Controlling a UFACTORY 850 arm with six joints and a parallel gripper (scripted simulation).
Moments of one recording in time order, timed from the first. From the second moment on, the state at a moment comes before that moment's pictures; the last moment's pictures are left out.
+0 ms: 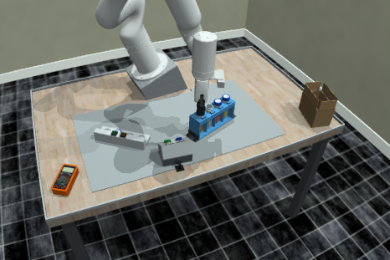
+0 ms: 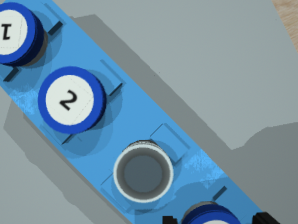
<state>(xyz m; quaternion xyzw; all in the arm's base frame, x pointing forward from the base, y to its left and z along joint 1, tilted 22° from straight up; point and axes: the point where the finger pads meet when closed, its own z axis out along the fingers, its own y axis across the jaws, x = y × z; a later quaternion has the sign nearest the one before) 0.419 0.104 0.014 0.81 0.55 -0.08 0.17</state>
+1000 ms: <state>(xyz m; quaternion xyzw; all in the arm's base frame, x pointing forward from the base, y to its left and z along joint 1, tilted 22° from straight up) 0.420 0.100 0.004 0.81 0.55 -0.08 0.17</state>
